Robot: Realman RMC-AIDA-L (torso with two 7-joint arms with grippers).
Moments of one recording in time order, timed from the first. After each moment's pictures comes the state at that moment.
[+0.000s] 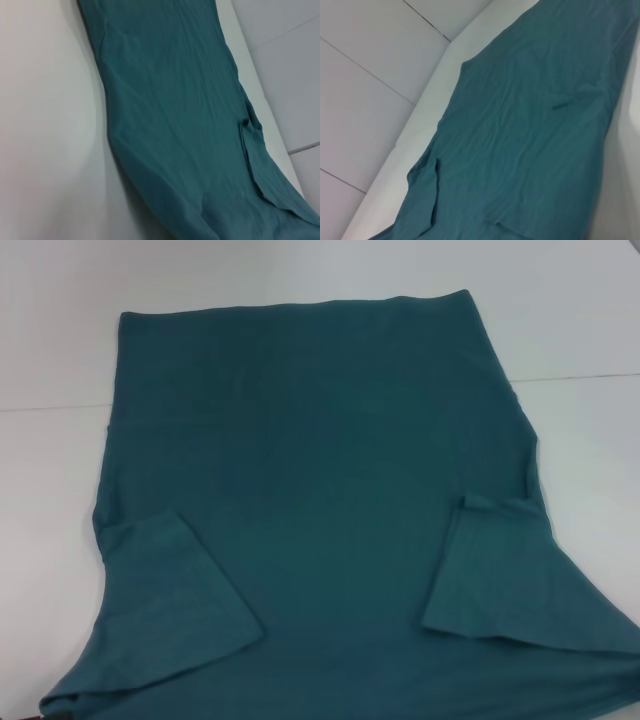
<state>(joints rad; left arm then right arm) -0.33 -2.11 0.16 0.88 2.50 1.88 -2.05 0.18 1.97 -0.14 -0.55 -2.29 -1.76 1.69</state>
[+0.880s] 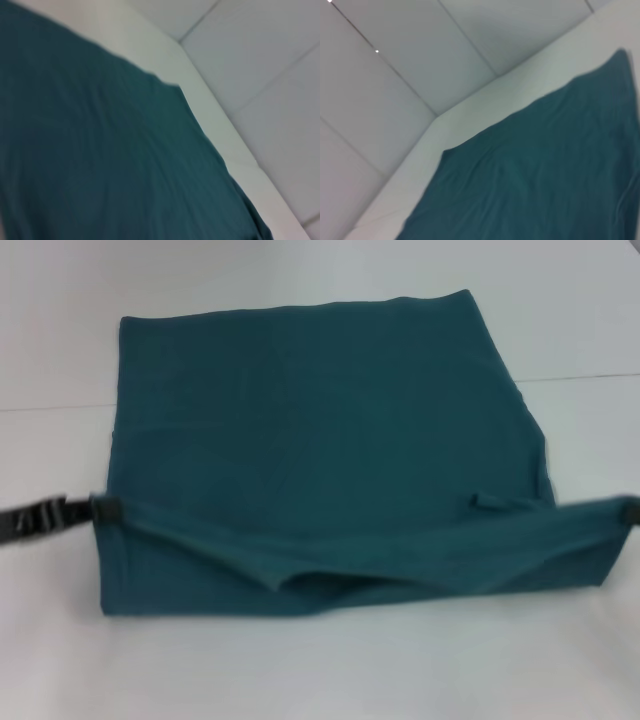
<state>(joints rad) -0.65 -2.02 0.16 0.67 2.41 1.57 -2.02 0.40 1.98 0.00 -0.54 -2.23 -1.56 1.68</state>
